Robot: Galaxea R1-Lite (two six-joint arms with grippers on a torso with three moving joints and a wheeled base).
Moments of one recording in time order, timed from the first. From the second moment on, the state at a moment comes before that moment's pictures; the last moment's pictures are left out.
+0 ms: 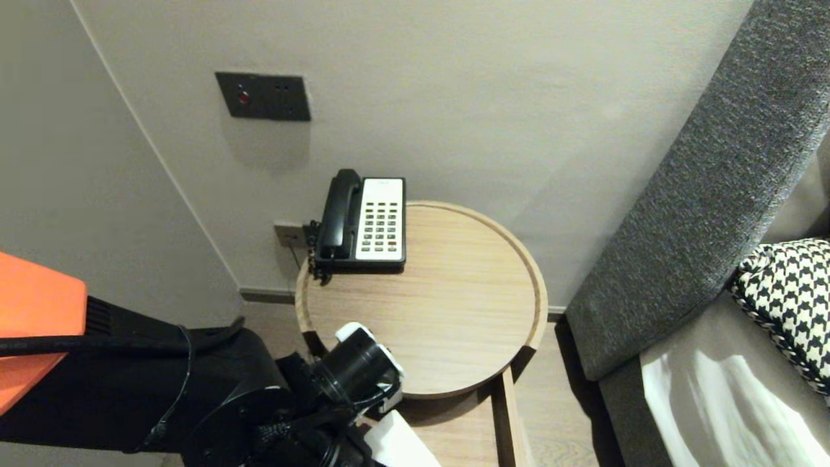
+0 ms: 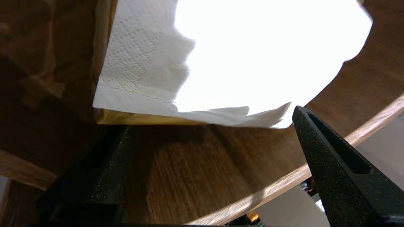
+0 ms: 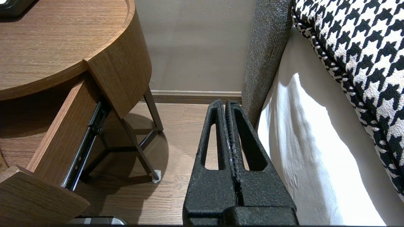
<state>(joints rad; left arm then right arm) -0.92 1.87 -0.94 0.29 -0.23 -0.43 -0.01 0.02 0.00 -0.11 0.00 0.03</state>
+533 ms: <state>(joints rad) -0.88 1.89 -1.04 0.29 -0.22 -0.43 -0.01 0.02 0.00 -0.11 0.00 0.03</state>
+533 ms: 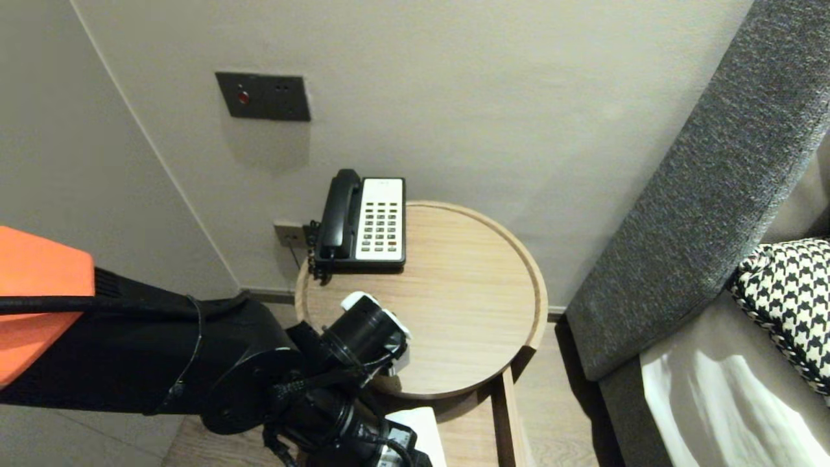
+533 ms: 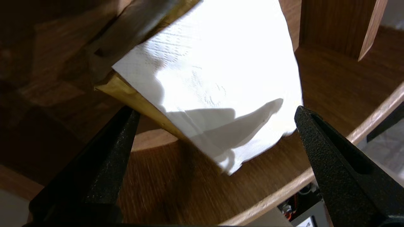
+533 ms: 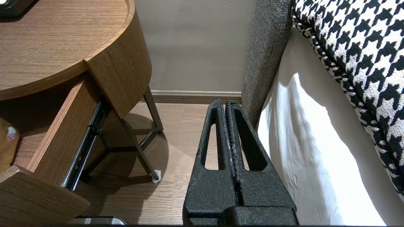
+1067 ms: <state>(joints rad) -0.88 1.96 -1.11 0.29 -0.22 -0.43 -0.01 0.02 0.00 -0.11 0.00 0.03</state>
